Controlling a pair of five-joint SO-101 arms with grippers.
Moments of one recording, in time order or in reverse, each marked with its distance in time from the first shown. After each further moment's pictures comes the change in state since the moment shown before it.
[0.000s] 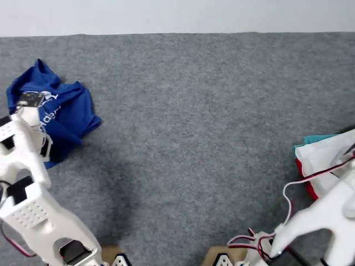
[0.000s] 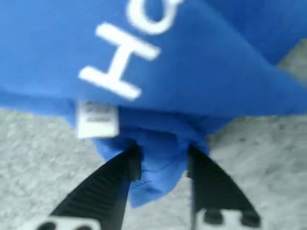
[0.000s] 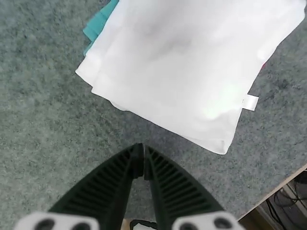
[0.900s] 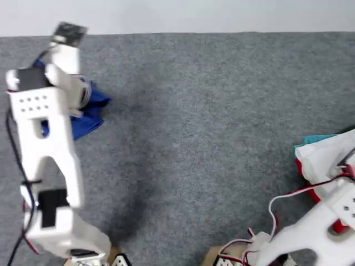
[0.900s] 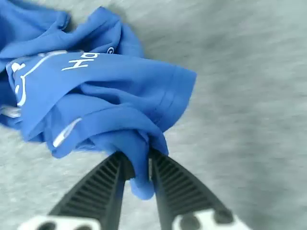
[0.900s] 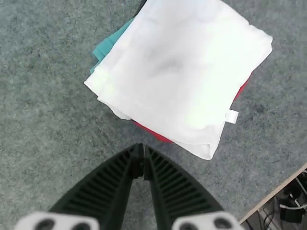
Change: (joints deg) left arm 28.6 -26.0 -21.5 28.0 19.5; right arm 0.0 -10.3 0.0 0.0 3.9
